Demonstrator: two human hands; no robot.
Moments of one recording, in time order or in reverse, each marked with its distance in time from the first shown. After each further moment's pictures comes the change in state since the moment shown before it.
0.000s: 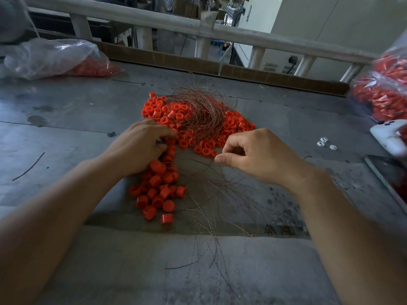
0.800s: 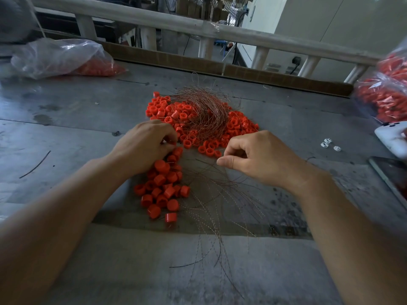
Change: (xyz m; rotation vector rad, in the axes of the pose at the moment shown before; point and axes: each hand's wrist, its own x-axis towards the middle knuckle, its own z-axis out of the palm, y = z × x) left_hand -0.002 0.008 -0.004 0.027 0.022 0.004; right_hand 0.001 -0.002 0.002 -0.005 -0.010 -0.019
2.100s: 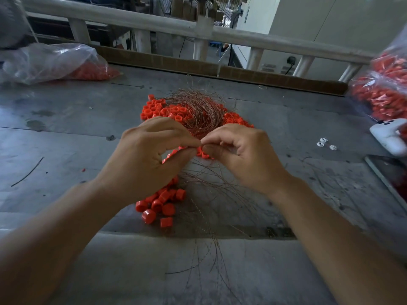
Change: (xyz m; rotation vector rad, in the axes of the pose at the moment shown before) left_hand -0.042 0.058 -0.033 -0.254 0.306 0.320; right_hand 0.001 -0.015 0.015 0.368 0.390 -0.266
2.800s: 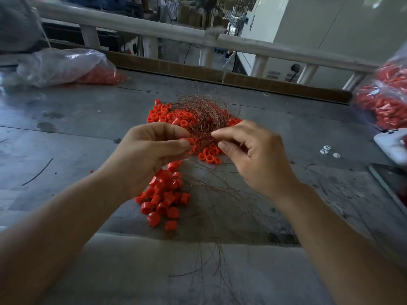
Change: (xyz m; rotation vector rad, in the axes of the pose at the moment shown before) left_hand 0.008 -0.021 0.007 -1.050 0.027 -0.770; right_hand 0.000 -0.005 -0.007 -0.163 0.127 0.000
